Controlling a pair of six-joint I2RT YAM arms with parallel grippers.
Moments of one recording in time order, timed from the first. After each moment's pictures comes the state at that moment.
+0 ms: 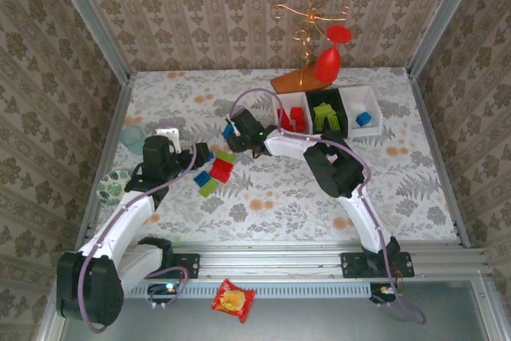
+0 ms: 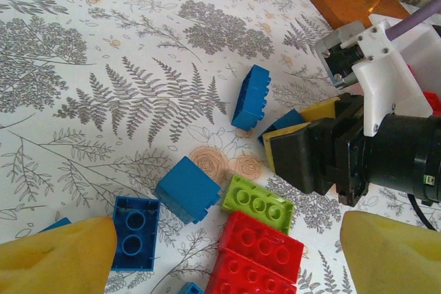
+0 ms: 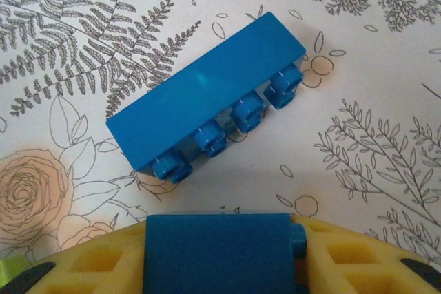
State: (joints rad) left arm -0.23 0.98 0.53 -0.09 0.18 -0.33; right arm 0.72 2.31 1.66 -0.17 0.10 0.17
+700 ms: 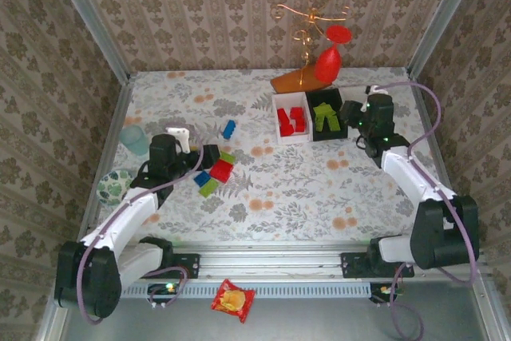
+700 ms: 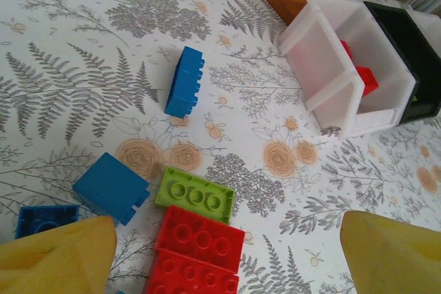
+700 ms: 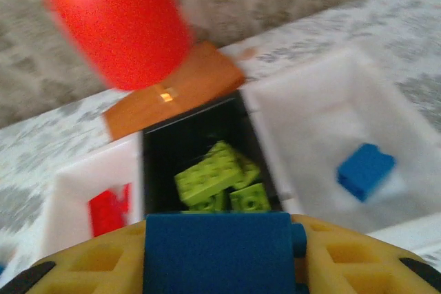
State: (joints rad) left arm -0.29 1.03 0.53 -0.02 0.30 -0.35; right arm 0.04 1.35 0.87 0.01 0.06 0.40
